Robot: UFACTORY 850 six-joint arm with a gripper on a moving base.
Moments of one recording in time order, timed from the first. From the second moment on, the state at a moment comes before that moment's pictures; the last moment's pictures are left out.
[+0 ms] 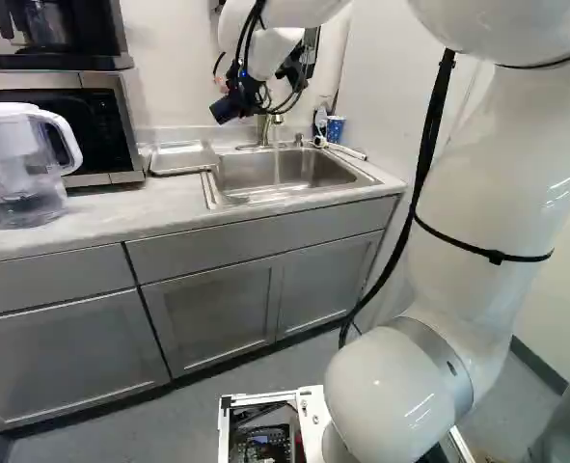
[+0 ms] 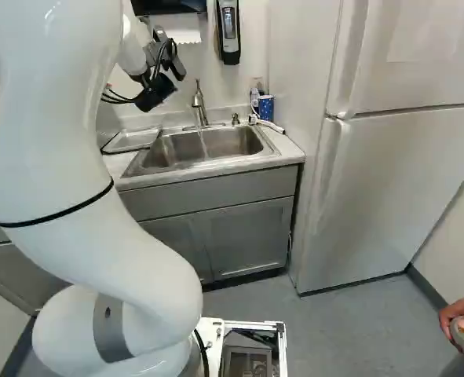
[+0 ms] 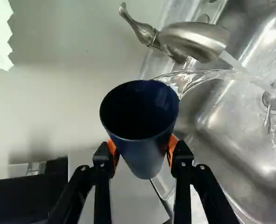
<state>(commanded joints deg) 18.8 -6.4 -74.9 6.8 -8.5 67.2</state>
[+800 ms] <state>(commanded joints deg) 18.8 -6.4 -74.9 6.8 -8.5 91.3</state>
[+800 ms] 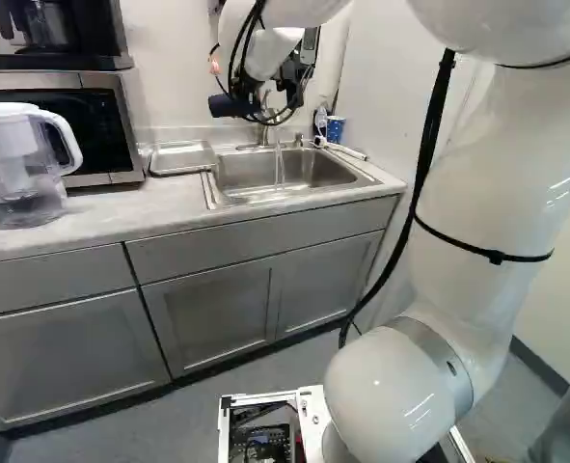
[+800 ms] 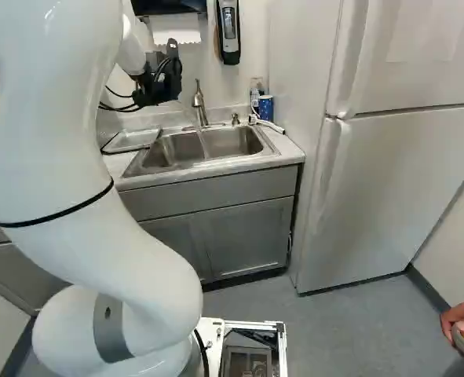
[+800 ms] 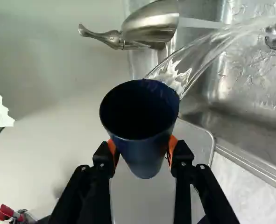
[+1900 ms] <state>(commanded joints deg) 18.8 -6.4 -74.9 6.8 -8.5 106.4</state>
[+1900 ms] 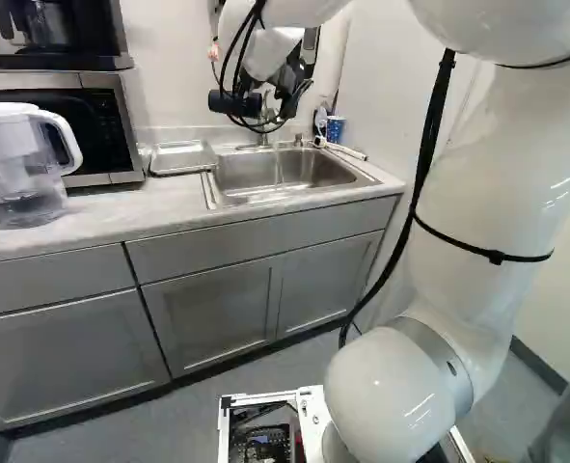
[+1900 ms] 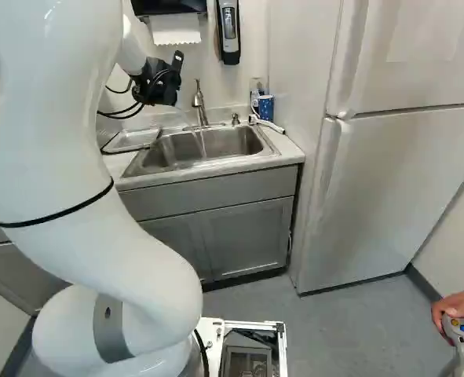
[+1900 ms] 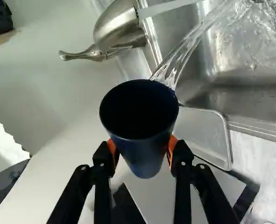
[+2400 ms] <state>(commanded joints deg) 18.8 -6.4 -74.9 6.8 -8.5 106.7</state>
